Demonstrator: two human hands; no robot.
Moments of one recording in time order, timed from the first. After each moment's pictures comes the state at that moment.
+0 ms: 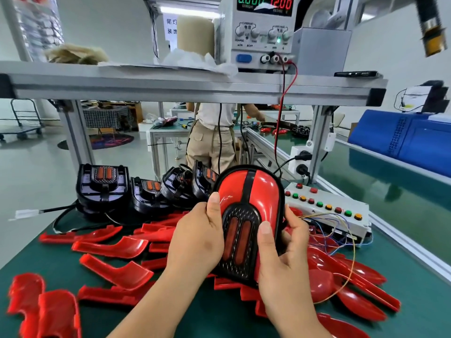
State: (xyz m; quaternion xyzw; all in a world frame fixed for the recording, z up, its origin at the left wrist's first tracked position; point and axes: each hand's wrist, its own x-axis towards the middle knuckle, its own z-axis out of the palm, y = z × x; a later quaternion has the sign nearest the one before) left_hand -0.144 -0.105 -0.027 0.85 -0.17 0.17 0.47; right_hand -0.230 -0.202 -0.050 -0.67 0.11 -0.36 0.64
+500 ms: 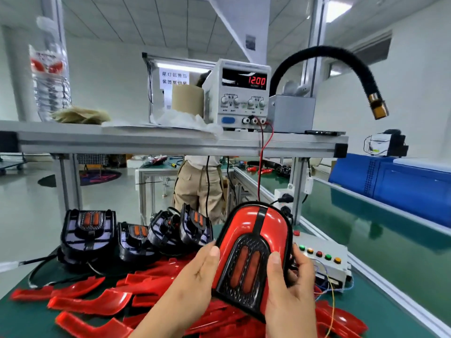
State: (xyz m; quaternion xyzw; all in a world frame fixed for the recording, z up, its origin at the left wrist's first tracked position) left_hand -0.151 -0.098 -0.013 0.76 -0.29 -0.07 0.58; right_hand -0.229 -0.213 -0.020 -0.54 0.20 -0.44 0.68
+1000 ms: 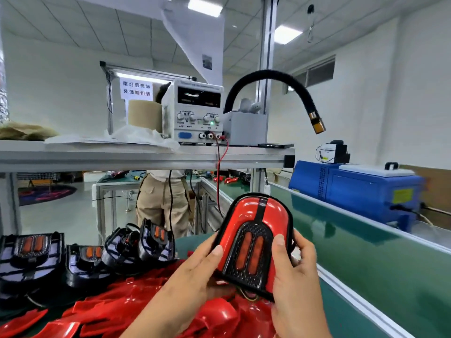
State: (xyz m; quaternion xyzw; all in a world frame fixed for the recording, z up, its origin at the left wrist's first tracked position) left_hand -0.172 -0.150 0.015 0.55 -0.38 -0.26 0.70; right_hand -0.267 -0.276 0.018 -0.49 0.18 -0.46 0.71
